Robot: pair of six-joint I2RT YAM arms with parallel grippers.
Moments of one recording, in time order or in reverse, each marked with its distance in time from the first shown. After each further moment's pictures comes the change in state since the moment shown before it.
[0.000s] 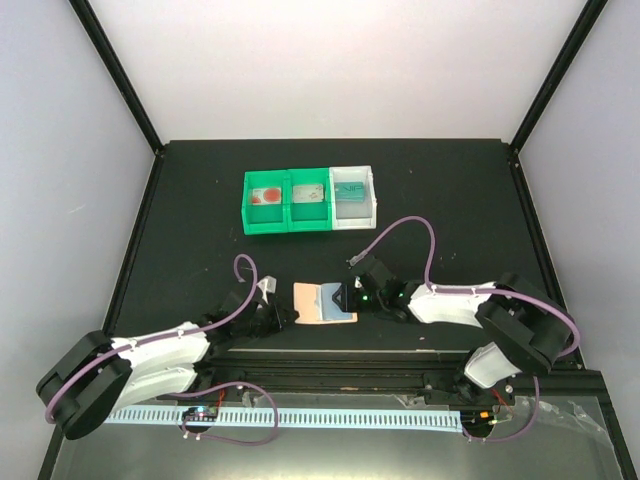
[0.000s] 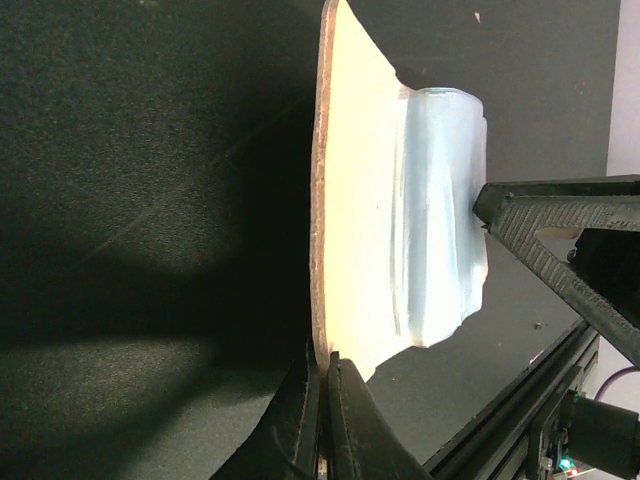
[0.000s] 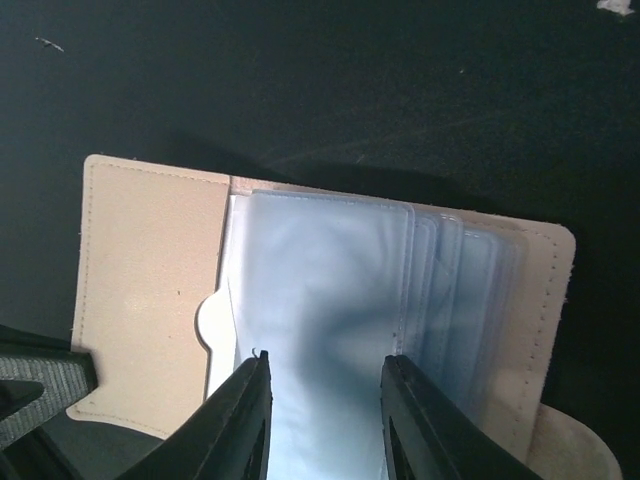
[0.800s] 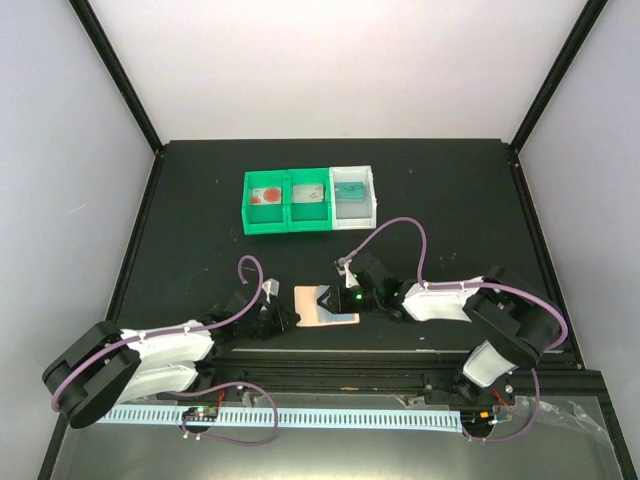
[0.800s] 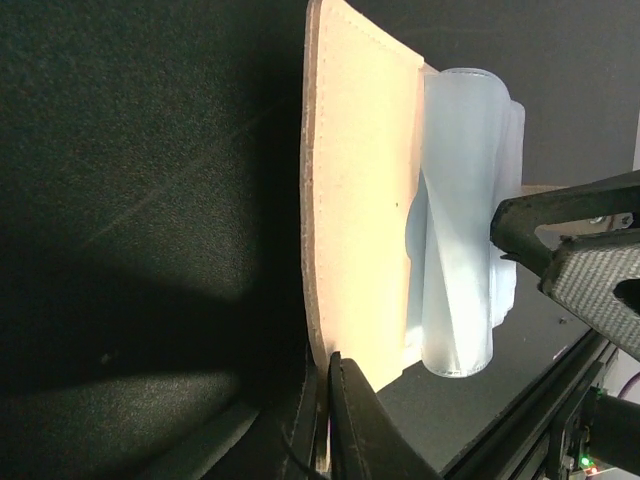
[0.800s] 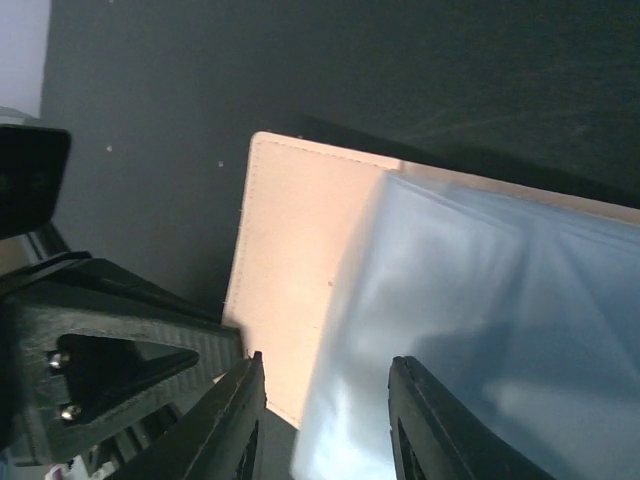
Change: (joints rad) left arm -0.026 0.075 0.000 0.038 -0.014 -0.005; right arm 0.000 0.064 0.013 0.135 -0.198 0.021
